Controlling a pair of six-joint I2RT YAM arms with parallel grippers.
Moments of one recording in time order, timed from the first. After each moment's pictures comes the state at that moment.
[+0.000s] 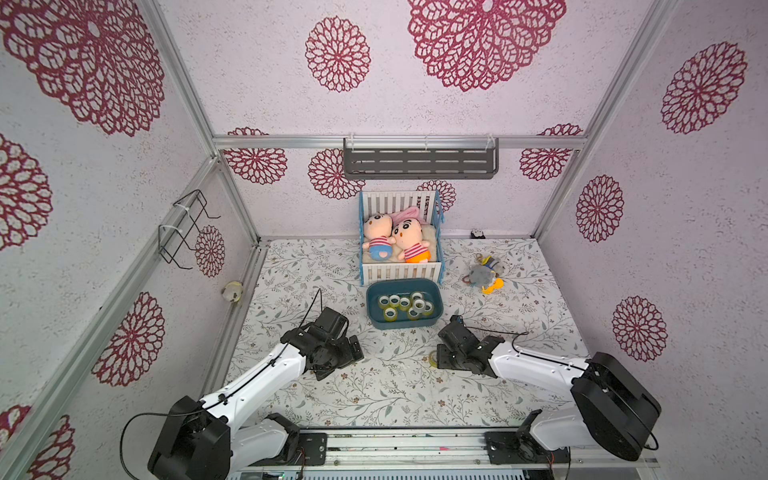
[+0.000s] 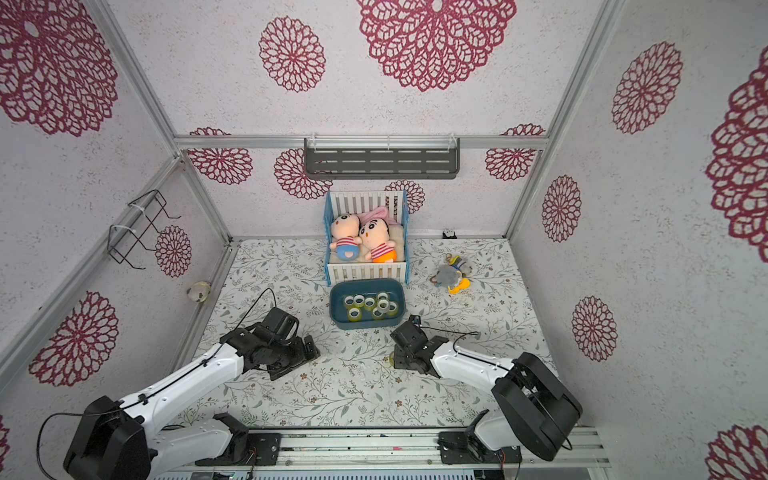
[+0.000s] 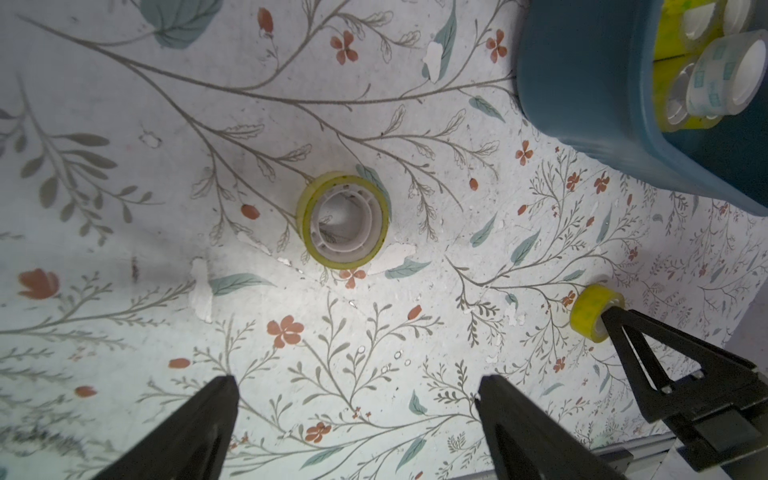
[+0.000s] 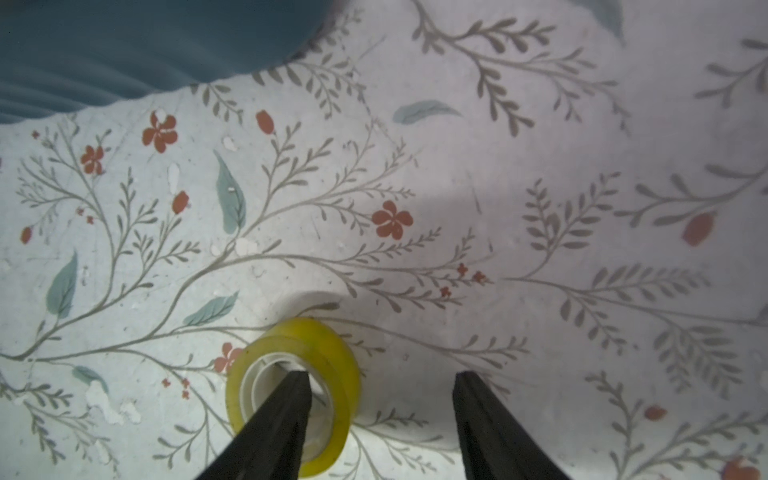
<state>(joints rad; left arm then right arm) -0.51 1.18 0.70 -0.72 0.14 -0.91 0.71 1.40 0.64 -0.39 0.16 0.72</state>
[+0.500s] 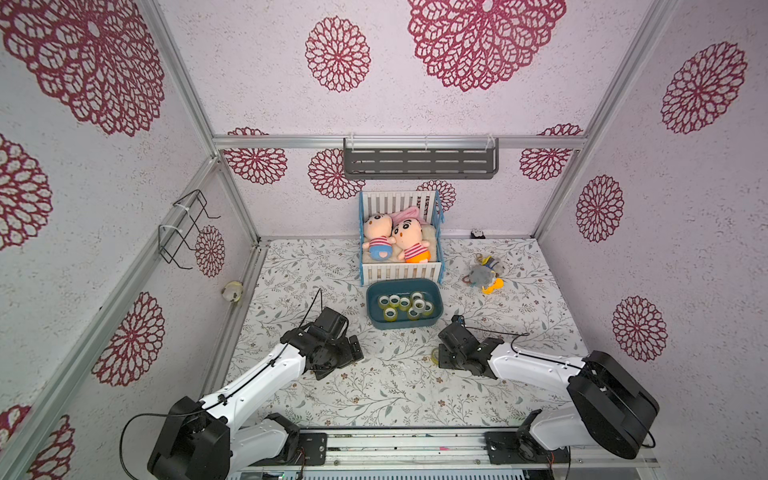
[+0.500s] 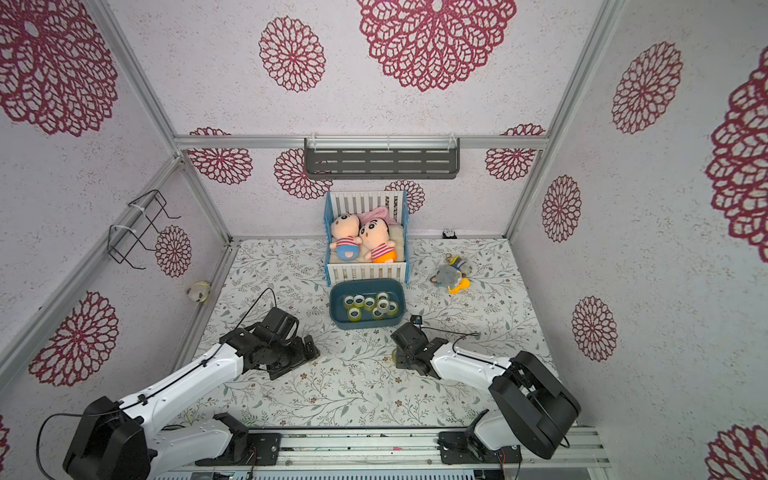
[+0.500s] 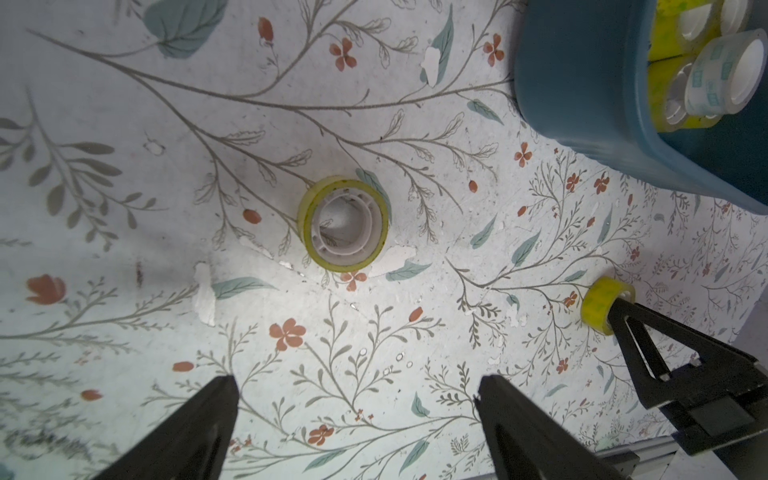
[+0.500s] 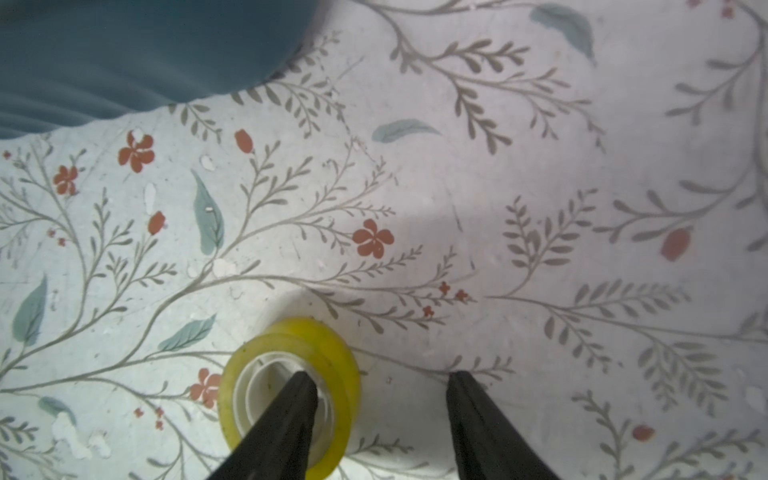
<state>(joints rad) -0.51 1.19 0.70 -0.72 0.13 -0.90 0.72 1.41 0.61 -0.35 0.22 0.72</state>
